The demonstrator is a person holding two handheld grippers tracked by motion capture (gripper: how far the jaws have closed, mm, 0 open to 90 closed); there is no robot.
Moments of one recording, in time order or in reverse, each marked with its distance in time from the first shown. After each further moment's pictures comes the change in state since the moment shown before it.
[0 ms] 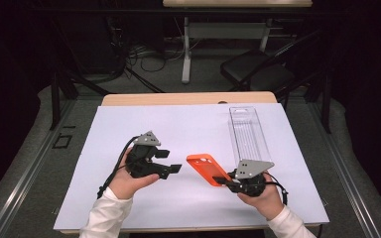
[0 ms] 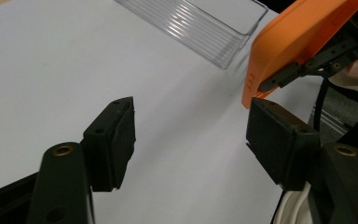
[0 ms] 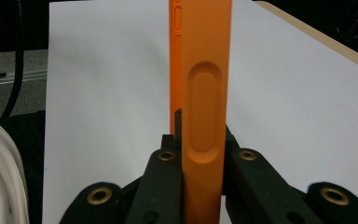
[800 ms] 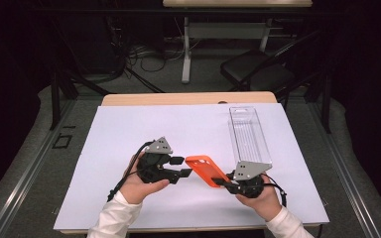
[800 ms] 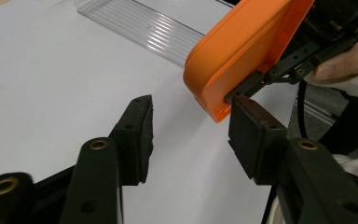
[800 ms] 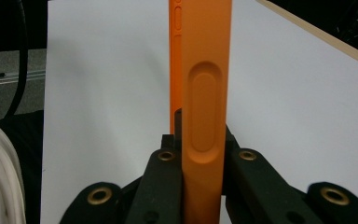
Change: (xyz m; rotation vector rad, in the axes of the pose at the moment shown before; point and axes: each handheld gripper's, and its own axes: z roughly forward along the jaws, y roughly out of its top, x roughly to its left) left arm -0.020 0.001 0.020 -0.024 -0.040 0.088; right arm 0.003 -0.003 0.005 0.002 0.000 -0.001
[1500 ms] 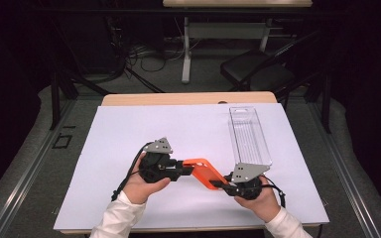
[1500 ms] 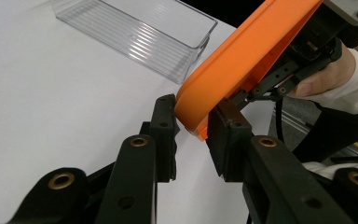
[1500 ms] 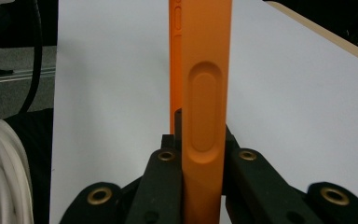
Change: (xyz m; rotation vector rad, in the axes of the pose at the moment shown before) left arm 0.003 -0.002 0.004 -0.043 -0.093 -0.042; right arm 0.005 0.001 0.003 -0.004 0.025 -0.015
